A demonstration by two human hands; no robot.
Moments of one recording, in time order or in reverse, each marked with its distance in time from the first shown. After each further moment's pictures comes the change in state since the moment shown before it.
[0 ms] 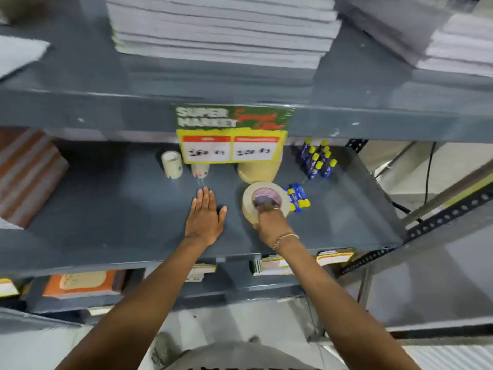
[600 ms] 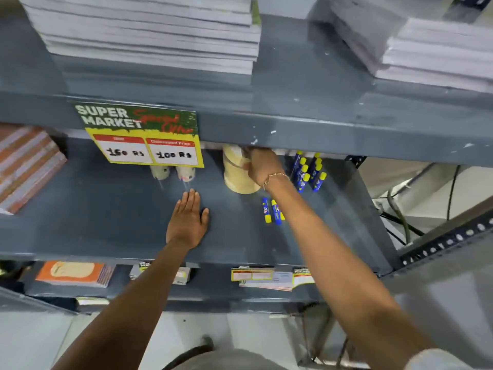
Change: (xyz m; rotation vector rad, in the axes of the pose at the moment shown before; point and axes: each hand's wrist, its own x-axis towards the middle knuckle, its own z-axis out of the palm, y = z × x) left_hand 0.002 0.024 0.013 0.027 0.156 -0.101; right_hand 0.063 0.029 -0.126 0.062 0.272 -0.212
